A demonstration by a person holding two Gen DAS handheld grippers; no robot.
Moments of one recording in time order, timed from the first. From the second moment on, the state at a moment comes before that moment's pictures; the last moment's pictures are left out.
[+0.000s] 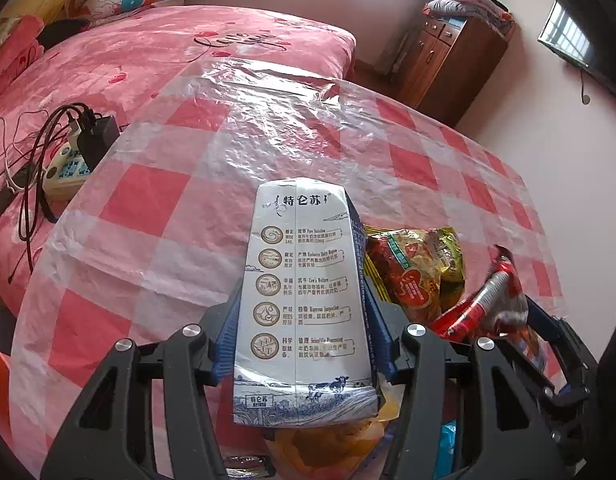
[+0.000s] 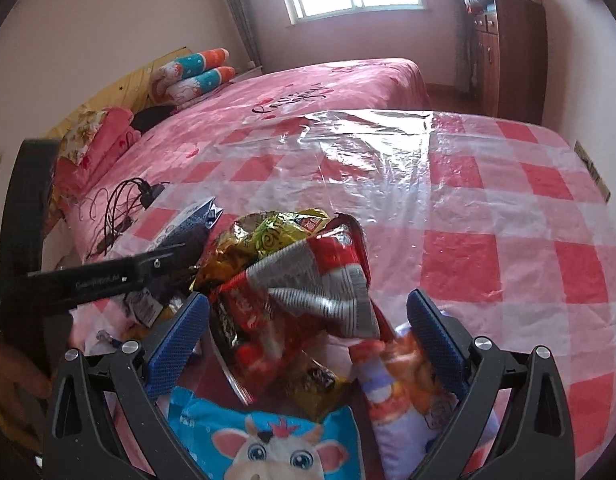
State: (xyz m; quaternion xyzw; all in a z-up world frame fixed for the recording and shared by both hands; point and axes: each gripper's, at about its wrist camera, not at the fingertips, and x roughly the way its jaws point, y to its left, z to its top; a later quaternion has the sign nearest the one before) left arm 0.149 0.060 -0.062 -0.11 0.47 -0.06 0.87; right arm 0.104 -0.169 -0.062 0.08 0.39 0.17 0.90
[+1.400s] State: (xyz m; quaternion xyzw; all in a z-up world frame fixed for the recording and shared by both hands) left arm 0.094 0.093 -0.036 -0.15 0.42 -0.10 0.89; right arm 0.063 -0.165 -0.022 0.10 0.32 0.17 0.93
